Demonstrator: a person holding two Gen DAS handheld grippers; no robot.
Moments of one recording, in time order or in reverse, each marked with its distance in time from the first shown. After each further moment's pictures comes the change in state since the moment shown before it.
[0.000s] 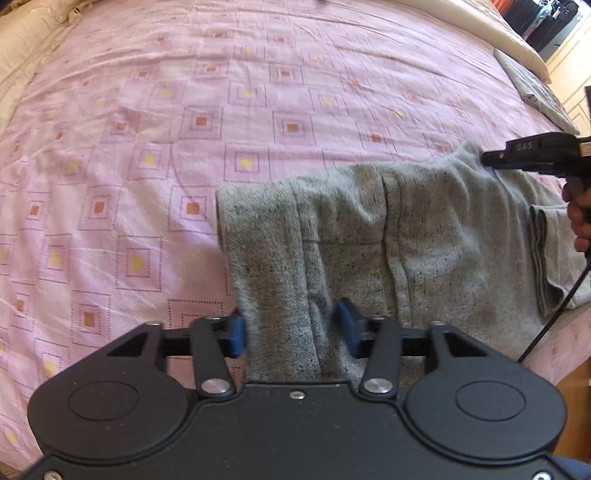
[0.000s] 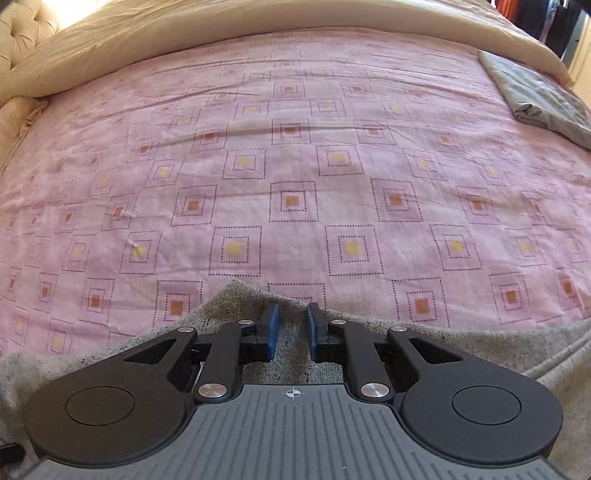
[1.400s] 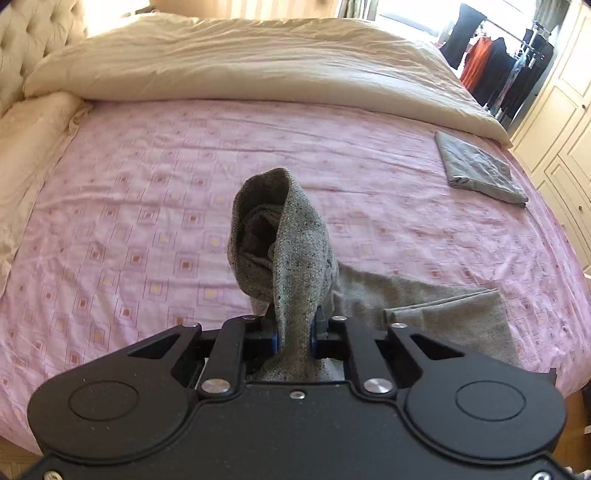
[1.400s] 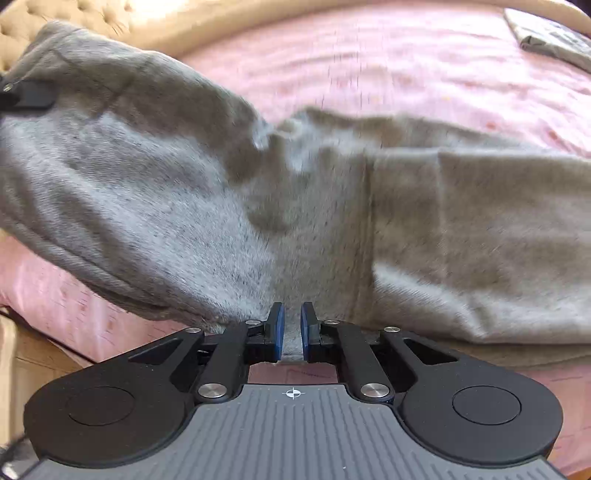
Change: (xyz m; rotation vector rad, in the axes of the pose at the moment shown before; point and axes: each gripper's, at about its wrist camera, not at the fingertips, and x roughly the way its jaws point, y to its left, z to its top) left arm -0.135 -0.187 0.047 0.007 -0.273 0.055; right arm -0.099 -0.066 -0.129 -0.068 0.048 0.344
